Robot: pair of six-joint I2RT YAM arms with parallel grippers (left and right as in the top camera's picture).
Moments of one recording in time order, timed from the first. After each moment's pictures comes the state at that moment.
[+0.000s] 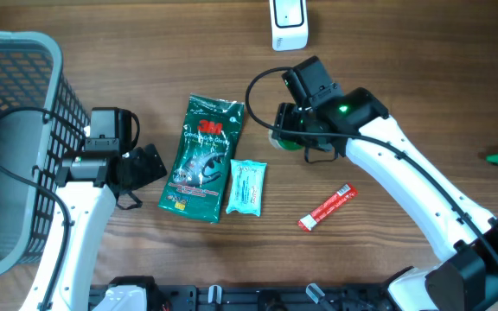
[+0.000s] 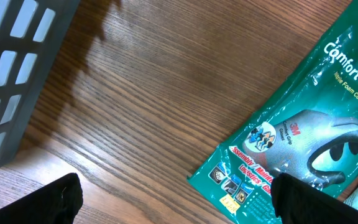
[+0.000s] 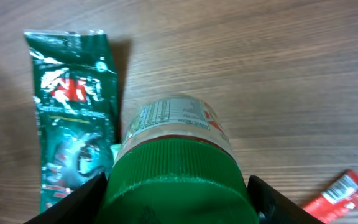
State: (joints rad) left arm -0.01 1.23 0.94 -1.01 -0.15 -0.46; right arm 0.55 1.62 1.40 -0.96 0.01 0.74
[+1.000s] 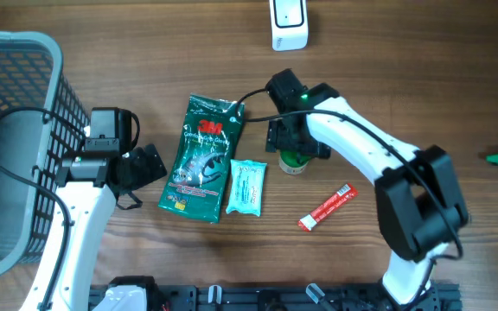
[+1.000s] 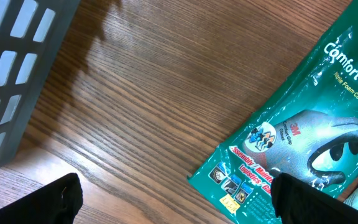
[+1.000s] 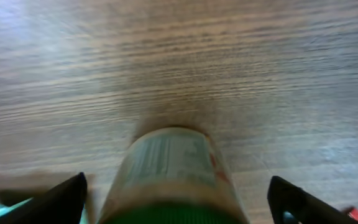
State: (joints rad) left arm -0.01 1.23 0.94 -1.01 -0.15 -0.46; right arm 0.53 1.97 1.40 -0.94 0.05 0.65
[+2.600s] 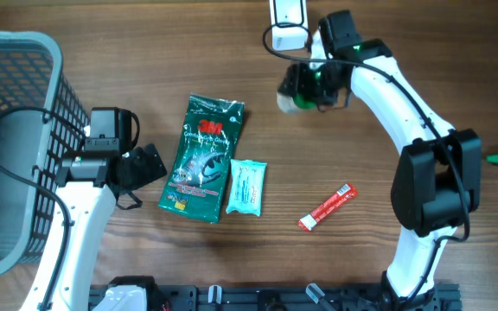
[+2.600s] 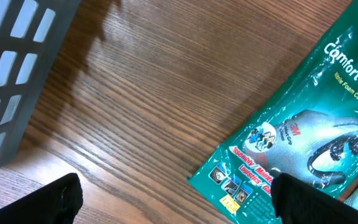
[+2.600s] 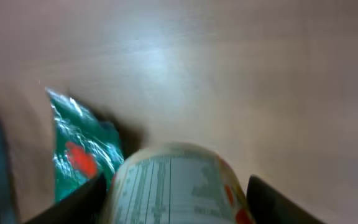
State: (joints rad) left arm -0.01 1.23 0.94 -1.01 -0.15 -0.46; right arm 0.28 2.05 1.66 -0.69 -0.36 0.40
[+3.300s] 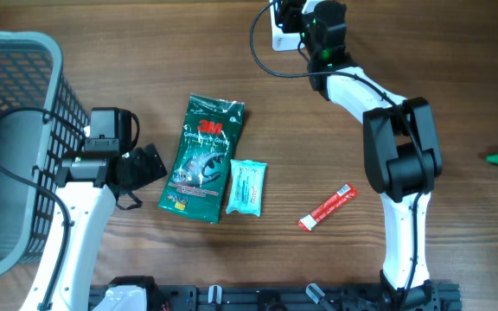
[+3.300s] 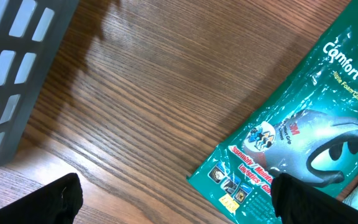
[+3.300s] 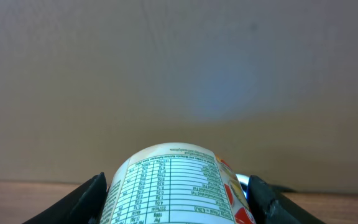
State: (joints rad) left arm -0.01 1.23 0.94 -1.01 -0.15 -0.46; right arm 0.28 2.34 1.66 0.59 0.00 0.27
